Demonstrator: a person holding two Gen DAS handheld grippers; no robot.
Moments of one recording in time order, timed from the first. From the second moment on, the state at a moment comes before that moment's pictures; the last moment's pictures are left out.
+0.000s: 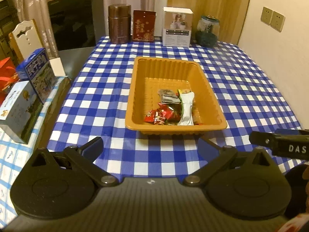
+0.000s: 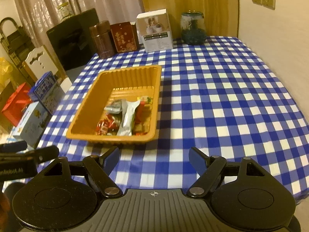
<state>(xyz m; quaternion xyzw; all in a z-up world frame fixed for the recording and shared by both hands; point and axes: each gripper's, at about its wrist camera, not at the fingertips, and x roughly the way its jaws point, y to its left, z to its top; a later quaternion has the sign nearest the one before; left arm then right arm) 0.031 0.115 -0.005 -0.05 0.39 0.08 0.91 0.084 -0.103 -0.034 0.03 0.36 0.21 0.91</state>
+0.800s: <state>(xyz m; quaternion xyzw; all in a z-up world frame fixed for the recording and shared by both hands) -0.005 0.087 0.006 -0.03 0.39 0.06 0.92 0.028 -0.112 -0.020 0.03 0.35 0.21 0.91</state>
